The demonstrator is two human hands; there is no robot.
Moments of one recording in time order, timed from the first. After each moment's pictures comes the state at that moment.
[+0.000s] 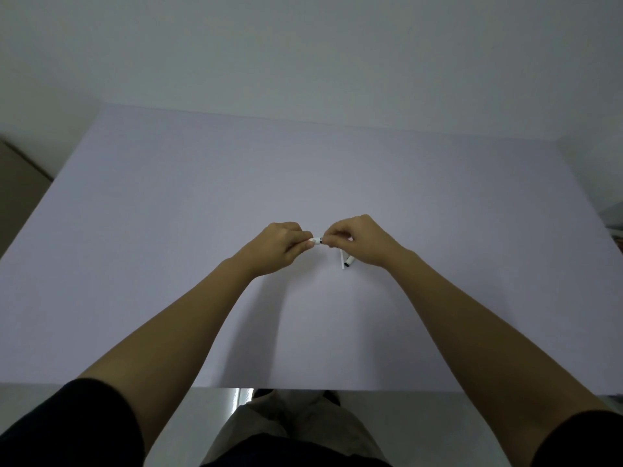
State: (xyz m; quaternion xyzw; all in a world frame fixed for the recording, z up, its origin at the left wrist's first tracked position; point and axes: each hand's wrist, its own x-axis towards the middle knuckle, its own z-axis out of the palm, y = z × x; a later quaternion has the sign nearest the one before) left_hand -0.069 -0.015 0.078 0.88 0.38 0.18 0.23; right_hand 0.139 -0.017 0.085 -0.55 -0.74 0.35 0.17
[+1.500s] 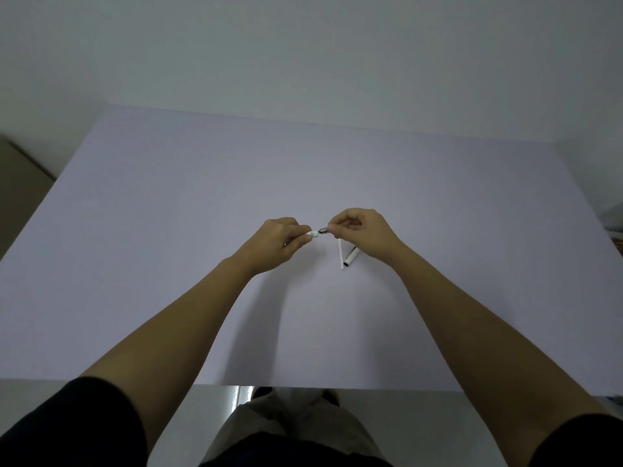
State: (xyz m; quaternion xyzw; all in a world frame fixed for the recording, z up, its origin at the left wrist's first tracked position) left_hand -0.069 -0.017 0.080 0.86 0.41 0.20 0.24; right_hand 0.145 -0.018 0.088 -0.58 -0.62 0.46 0.29
